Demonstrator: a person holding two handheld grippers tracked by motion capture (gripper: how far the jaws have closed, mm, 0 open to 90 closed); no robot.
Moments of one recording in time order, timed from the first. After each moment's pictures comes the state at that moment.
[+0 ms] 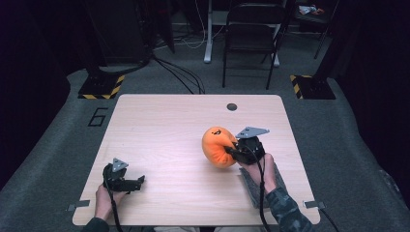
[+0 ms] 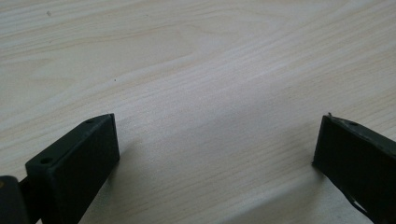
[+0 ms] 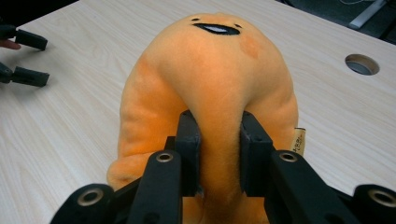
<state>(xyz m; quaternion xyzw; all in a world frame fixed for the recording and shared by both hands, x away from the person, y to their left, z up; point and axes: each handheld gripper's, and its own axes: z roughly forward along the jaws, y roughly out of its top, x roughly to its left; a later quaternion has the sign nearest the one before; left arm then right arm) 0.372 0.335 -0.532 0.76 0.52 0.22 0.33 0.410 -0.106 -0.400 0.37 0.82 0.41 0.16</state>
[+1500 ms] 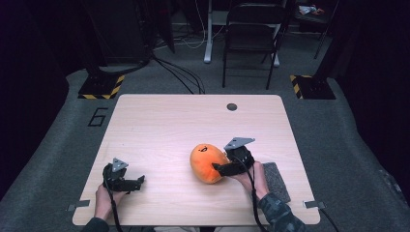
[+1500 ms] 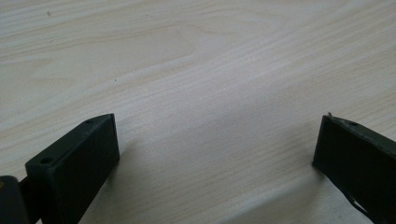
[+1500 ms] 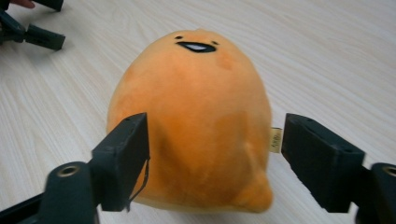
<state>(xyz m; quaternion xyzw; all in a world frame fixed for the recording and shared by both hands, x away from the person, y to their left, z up) 0.372 0.336 -0.532 0.76 0.52 0.22 0.32 0.401 -0.087 -0.428 0.34 0.85 0.38 0.14</state>
